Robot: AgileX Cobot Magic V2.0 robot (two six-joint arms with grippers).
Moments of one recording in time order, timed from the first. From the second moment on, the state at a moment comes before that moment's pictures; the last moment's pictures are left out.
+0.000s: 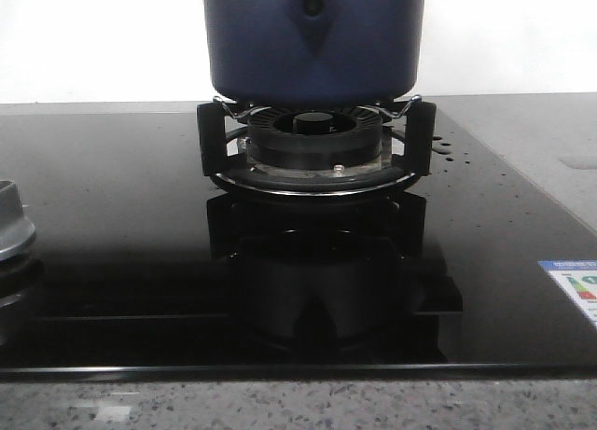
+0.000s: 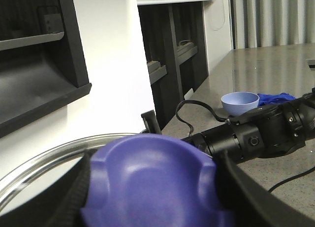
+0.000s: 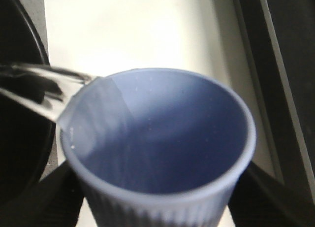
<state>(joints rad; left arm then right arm) -0.21 1.28 -1.40 -1.52 0.97 1.53 0.25 1.45 -1.20 -1.26 -0.25 -0.08</state>
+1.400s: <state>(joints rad) -0.21 1.28 -1.40 -1.52 0.97 1.52 0.26 1.51 -1.35 -1.79 -0.20 -0.14</state>
